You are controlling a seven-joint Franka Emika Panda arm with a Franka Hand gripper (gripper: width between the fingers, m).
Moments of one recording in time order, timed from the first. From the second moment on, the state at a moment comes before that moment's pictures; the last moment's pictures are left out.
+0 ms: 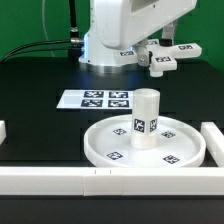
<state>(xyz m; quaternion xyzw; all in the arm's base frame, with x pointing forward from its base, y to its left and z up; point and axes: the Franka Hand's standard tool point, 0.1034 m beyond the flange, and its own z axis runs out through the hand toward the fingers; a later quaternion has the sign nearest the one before) 0.539 0.046 0.148 -0.91 -0.40 0.02 0.10</state>
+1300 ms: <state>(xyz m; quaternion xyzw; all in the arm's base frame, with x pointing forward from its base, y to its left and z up) 0.562 0.019 0.133 -0.83 -0.55 -0.05 0.05</state>
